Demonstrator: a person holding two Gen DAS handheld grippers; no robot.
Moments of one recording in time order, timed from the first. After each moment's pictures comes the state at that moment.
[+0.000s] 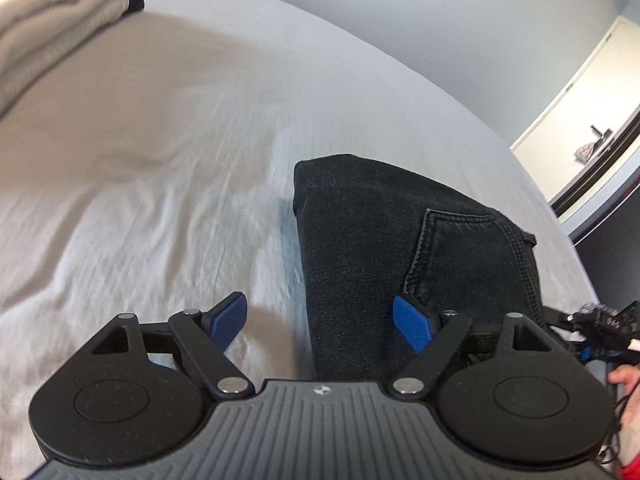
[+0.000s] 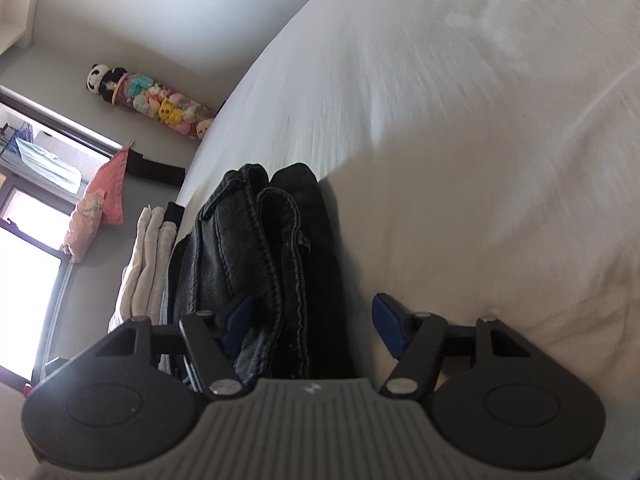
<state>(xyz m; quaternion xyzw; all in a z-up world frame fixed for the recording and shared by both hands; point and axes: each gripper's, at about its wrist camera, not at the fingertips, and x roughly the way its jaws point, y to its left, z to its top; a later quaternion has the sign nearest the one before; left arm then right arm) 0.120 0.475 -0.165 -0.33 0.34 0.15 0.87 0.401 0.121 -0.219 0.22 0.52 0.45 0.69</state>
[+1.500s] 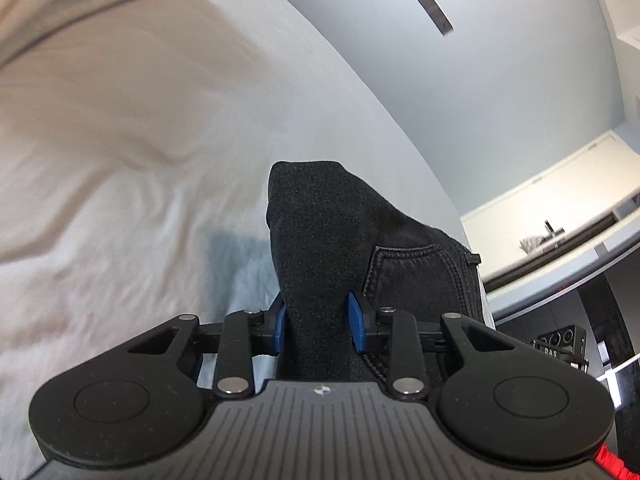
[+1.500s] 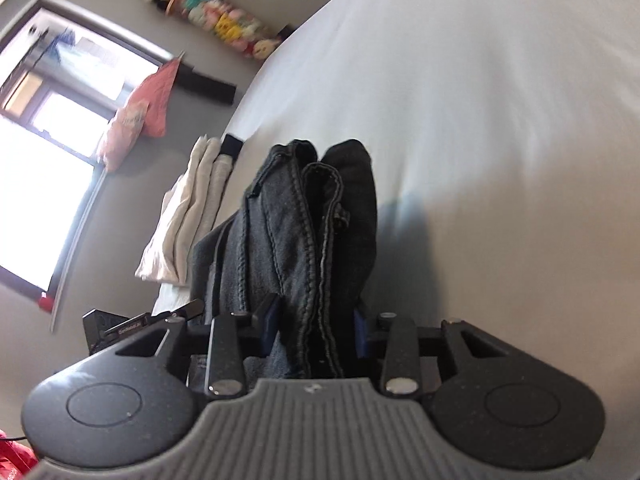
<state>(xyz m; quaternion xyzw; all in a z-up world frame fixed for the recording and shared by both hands) 0.097 0.504 -0.161 -0.47 0.24 0.13 0.84 0.431 0.205 -0.148 0.10 0.54 0.56 0.62</state>
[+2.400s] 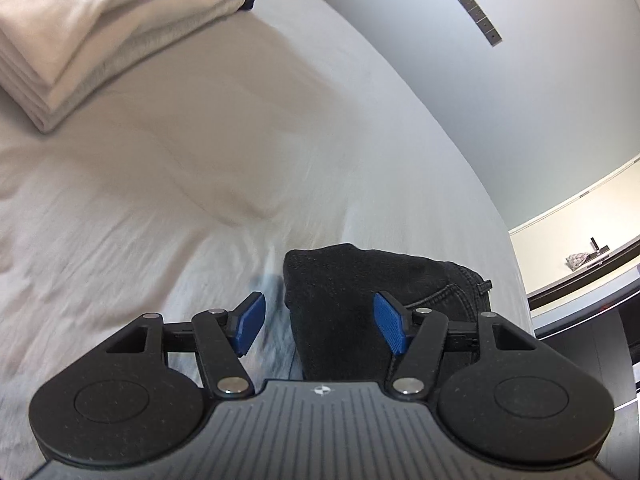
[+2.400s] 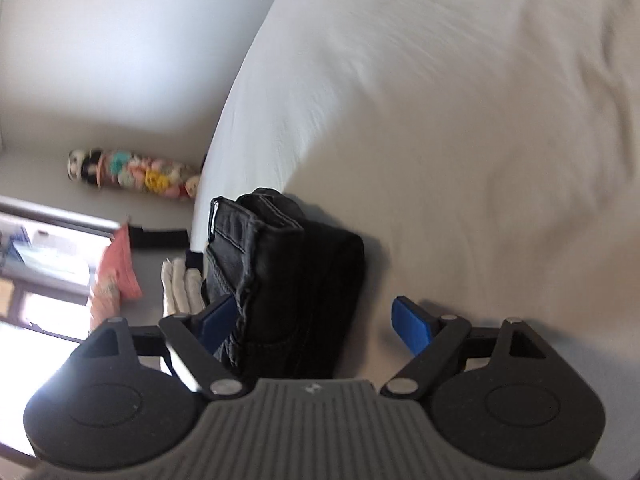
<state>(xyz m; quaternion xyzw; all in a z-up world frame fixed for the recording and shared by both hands) 0.083 0.554 -0.167 -0.48 0.28 0.19 0.81 0.333 0.119 -0.217 0.37 0.54 0.36 0.67</state>
